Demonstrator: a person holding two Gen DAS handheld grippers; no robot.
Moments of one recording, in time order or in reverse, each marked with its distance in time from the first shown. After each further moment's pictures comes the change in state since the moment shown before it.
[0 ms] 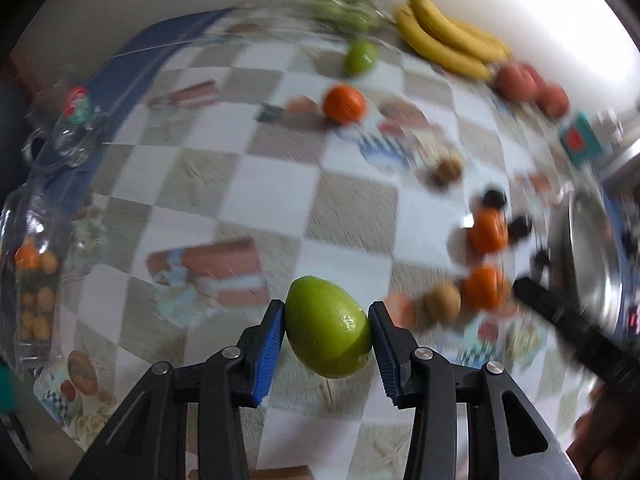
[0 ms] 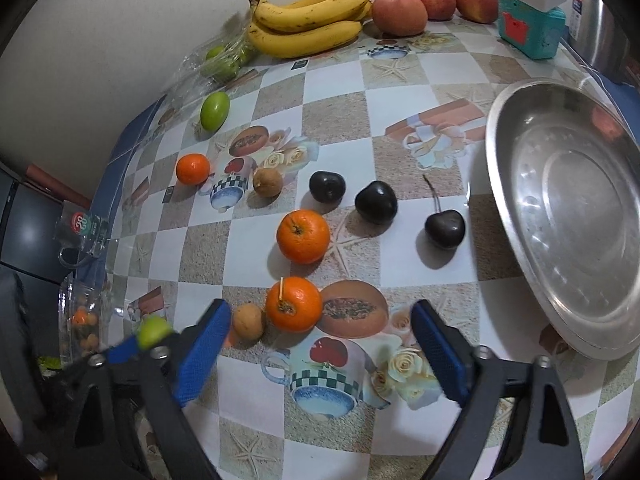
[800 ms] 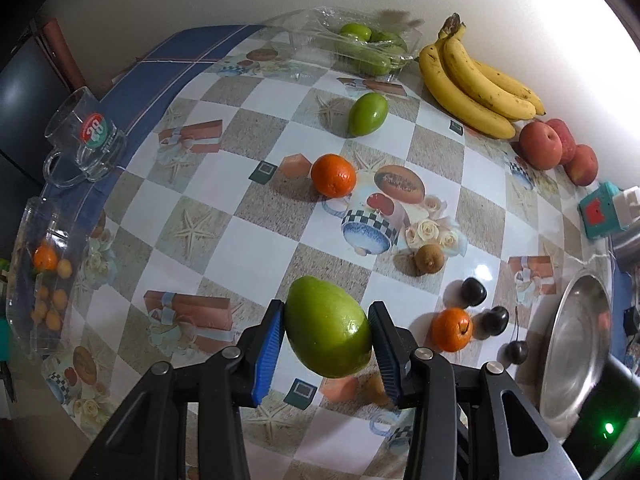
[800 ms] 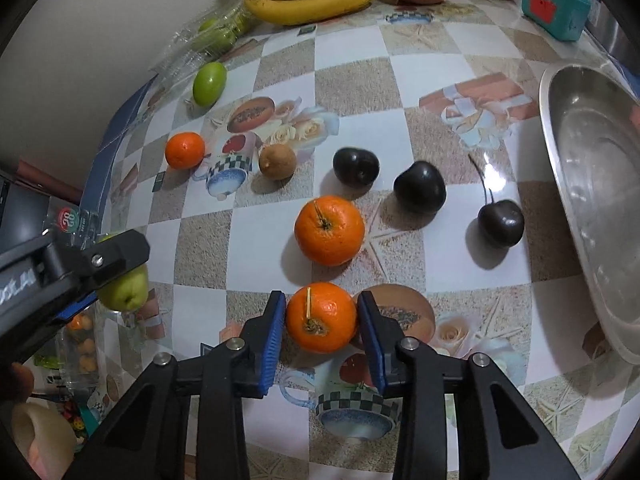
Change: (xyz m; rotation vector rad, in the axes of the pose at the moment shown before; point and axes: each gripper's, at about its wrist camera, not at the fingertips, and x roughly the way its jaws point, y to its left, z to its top) left arm 0.000 -0.050 0.053 -0.132 -0.023 0.104; right arm 0.031 0.015 0.009 0.021 0.080 -0.002
